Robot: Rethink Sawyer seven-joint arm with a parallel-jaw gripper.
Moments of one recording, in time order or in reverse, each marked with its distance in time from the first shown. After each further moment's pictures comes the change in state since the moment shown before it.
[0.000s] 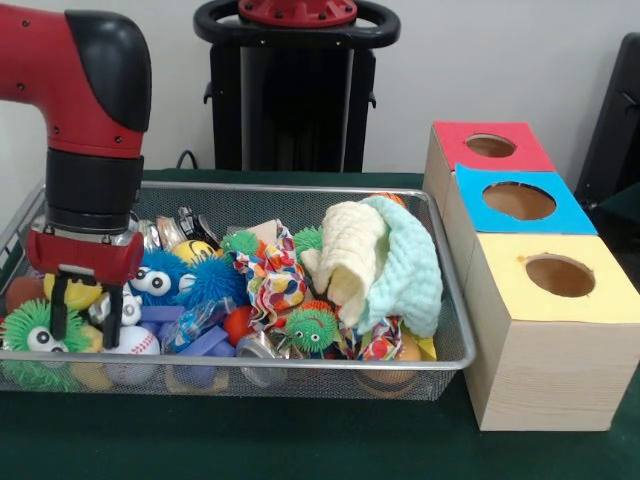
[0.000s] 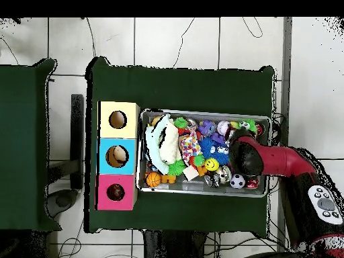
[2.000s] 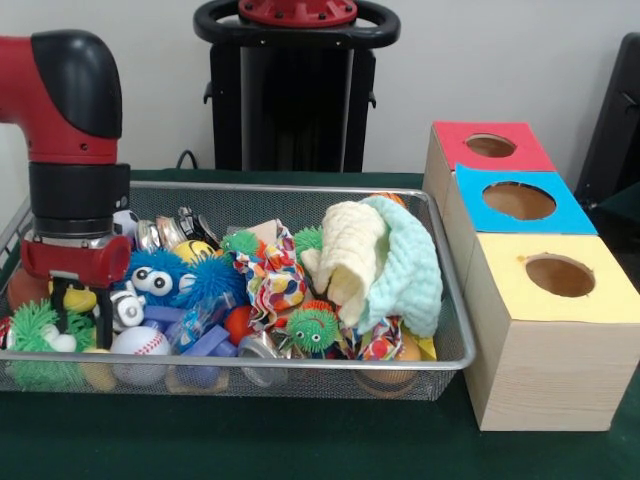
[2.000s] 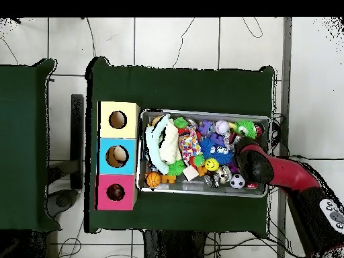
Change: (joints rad) arm -0.180 0.066 0.119 0.068 0.054 -0.061 0.000
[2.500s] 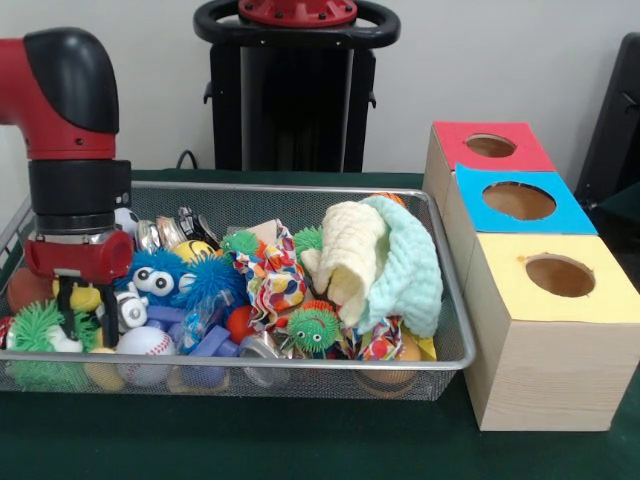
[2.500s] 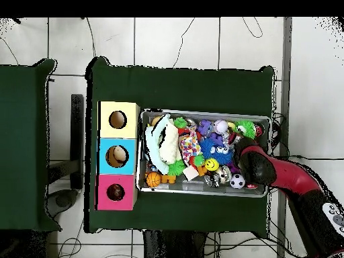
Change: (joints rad) arm -0.069 0.012 0.078 0.034 0.000 0.000 0.000
